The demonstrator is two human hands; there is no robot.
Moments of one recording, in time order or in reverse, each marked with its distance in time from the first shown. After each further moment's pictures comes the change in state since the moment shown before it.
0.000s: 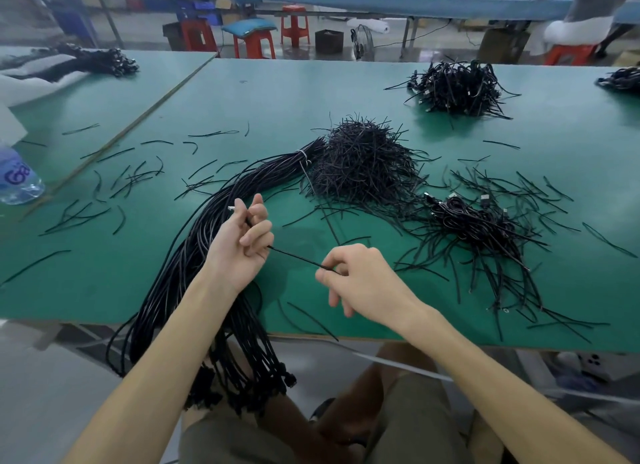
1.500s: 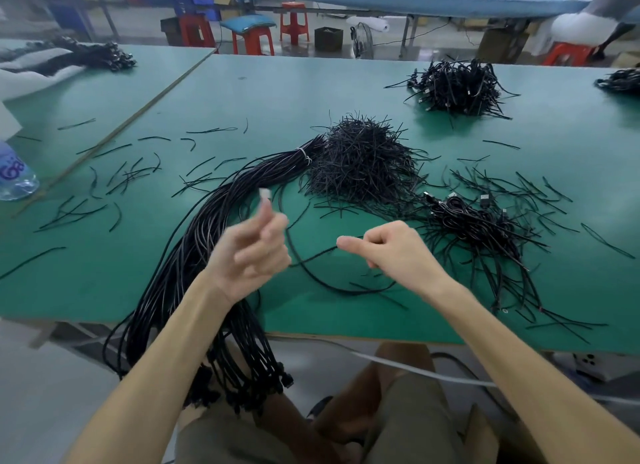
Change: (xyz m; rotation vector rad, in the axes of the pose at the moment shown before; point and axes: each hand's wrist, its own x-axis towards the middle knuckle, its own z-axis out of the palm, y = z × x) left_hand -0.012 -0.006 0.003 0.245 -0.733 -0.217; right_hand 0.018 0.029 -0.041 0.030 0.179 0.017
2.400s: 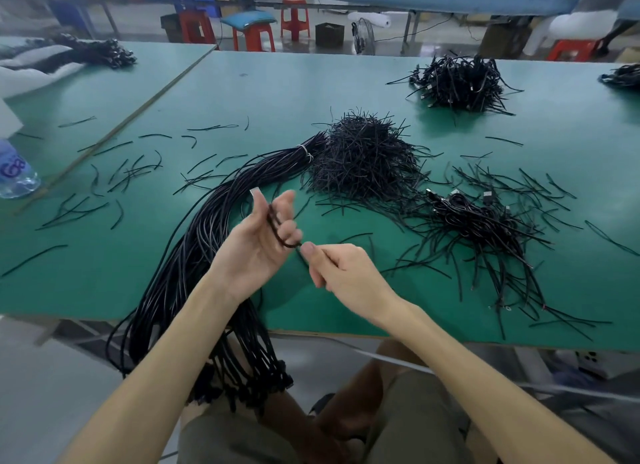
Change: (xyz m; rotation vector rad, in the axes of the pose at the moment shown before) left_hand 0.006 -0.009 0.003 0.015 0.321 0.112; right_hand -0.007 -0.014 0.065 0.161 -0.113 -0.224
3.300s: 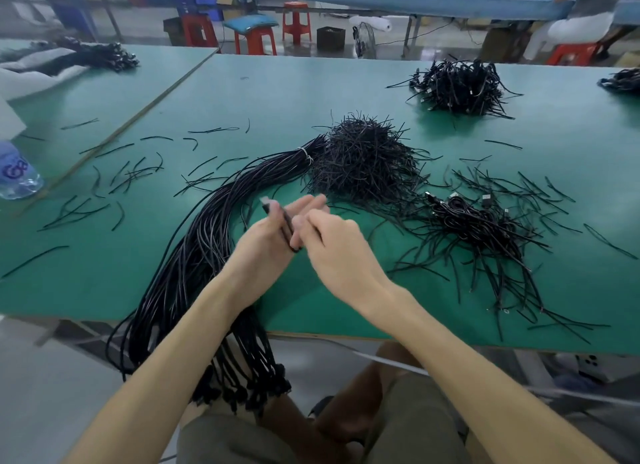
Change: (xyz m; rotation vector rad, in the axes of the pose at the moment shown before) left_hand 0.007 -0.010 0.000 0.298 0.050 0.073; right_hand 0.017 -0.045 -0.002 -0.235 0.156 -0.004
